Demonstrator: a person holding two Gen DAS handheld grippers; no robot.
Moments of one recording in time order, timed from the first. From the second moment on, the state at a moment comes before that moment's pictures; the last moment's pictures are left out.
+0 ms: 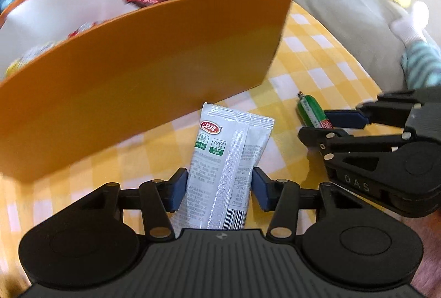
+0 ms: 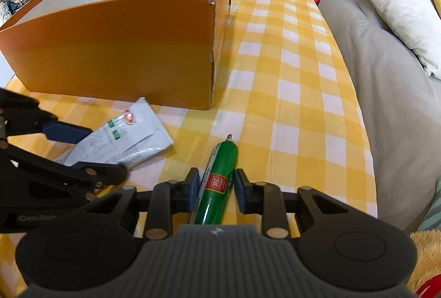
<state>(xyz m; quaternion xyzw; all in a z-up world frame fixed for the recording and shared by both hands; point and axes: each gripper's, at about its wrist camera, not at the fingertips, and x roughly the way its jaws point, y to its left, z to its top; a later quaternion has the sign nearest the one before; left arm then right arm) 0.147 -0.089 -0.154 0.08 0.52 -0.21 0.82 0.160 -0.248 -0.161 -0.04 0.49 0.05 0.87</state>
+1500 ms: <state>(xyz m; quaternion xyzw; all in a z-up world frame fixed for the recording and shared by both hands) 0.150 0.010 0.019 -0.07 0.36 -0.17 0.91 0.131 -0.194 0.002 -0.05 0.33 0.10 0.94</state>
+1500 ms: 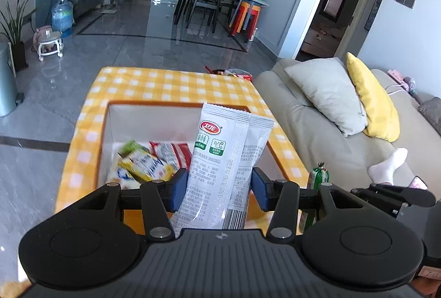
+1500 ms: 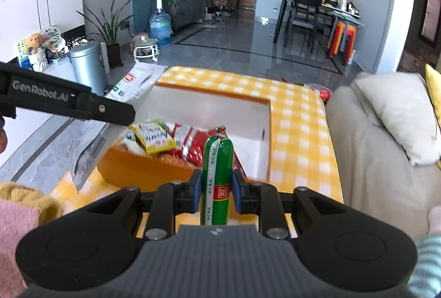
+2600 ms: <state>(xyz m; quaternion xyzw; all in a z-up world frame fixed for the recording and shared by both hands) 0.299 0.000 -0.064 0.03 0.51 -0.12 0.85 0.298 -0.140 -0.068 -0.19 0.40 0.13 0.89</state>
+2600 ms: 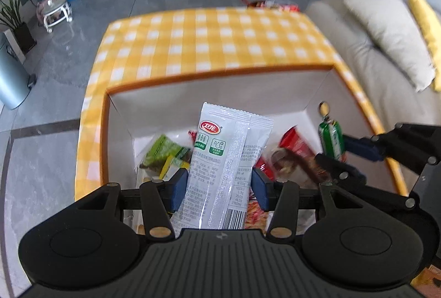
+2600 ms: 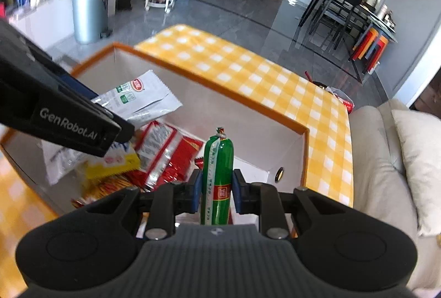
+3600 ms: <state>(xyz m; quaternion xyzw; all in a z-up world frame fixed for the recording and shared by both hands) 0.313 -0.013 -0.082 0.07 0.52 -0.12 0.84 0.315 -0.141 -0.091 -0.25 0.44 0.17 0.85</state>
